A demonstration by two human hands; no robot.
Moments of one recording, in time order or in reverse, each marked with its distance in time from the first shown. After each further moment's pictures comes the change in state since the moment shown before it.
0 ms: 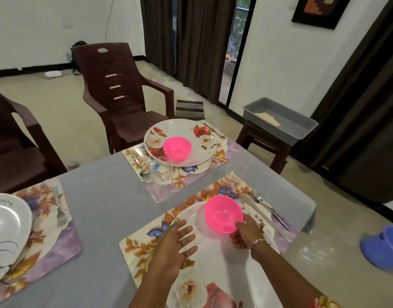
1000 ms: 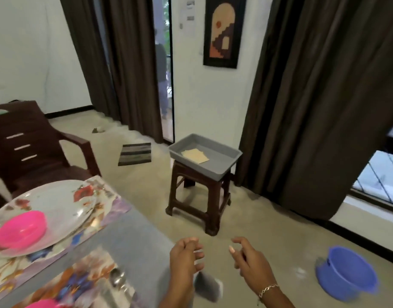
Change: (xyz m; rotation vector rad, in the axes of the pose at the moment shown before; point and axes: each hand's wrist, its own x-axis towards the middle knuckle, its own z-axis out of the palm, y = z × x) left_hand 0.052 -0.123 0.433 0.269 -0.047 0.201; right_hand 0.098 -0.015 -0.393 -0.521 0.248 -0.516
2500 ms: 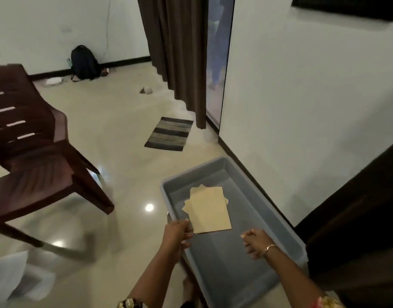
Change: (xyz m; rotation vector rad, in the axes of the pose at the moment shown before) left_hand 0.627 0.225 0.296 -0.011 0.284 -0.125; right_hand 0.831 0.124 0.000 0.199 -0.646 0.487
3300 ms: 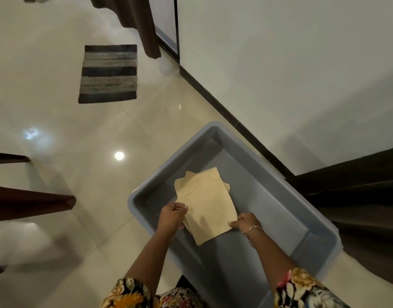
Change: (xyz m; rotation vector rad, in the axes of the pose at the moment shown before) left_hand 0.251 0.013 0.016 0.492 -0.156 -0.279; right_hand 0.165 -0.018 0.066 -0.028 0.109 0.441
